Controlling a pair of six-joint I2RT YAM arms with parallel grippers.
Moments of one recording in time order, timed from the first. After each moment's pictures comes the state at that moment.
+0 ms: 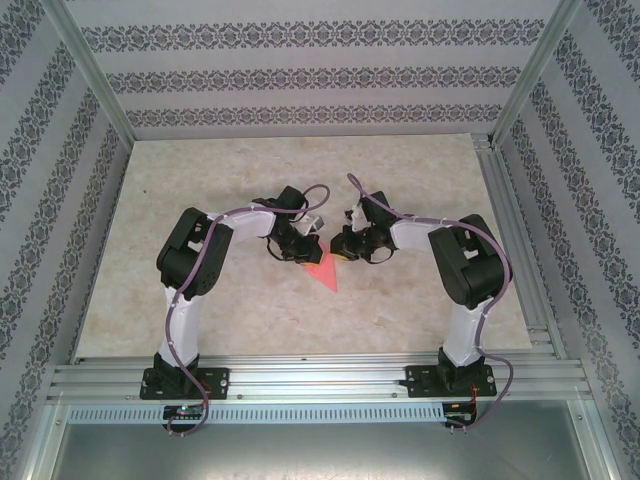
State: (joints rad) left arm -0.52 2.11 1.38 -0.59 0.66 -0.32; right arm 0.42 1.91 1.03 -0.16 -0.67 0.61
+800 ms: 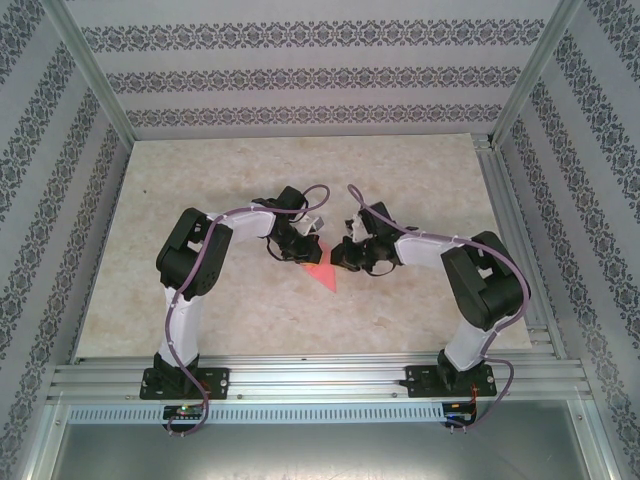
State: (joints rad) left arm -0.52 2.10 1.38 -0.59 0.65 -0.32; right arm 0.50 1.74 0.85 -0.13 -0.61 0.67
